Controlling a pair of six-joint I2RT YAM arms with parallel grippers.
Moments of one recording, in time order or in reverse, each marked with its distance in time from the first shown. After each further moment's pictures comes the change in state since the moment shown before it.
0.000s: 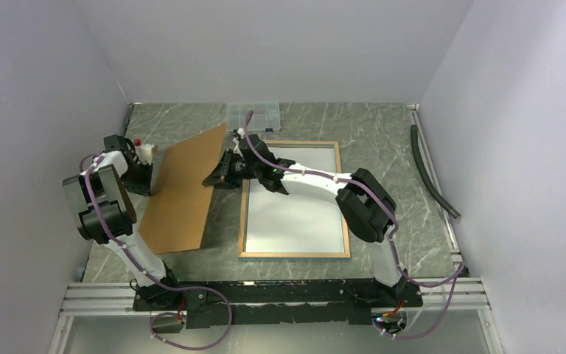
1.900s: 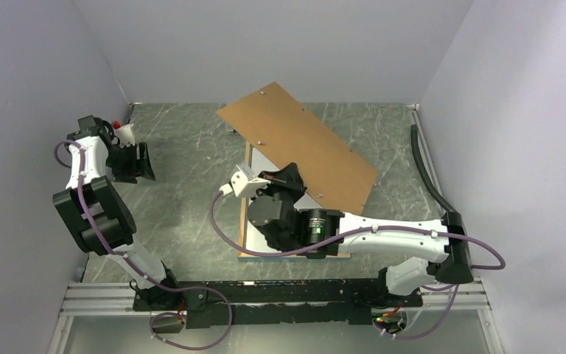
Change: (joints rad) left arm 0.063 -0.106 0.267 -0.401 0.203 -0.158; right arm 0.509 -0.633 -0.183 -0.397 1.758 -1.908
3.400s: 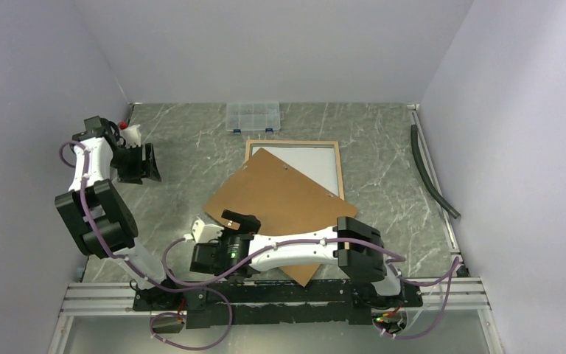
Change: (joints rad) left arm -0.029 -0.029 -0.035 -0.002 0.023 0.002; right arm 0.093 0.605 0.275 -0.602 -0.442 0.877
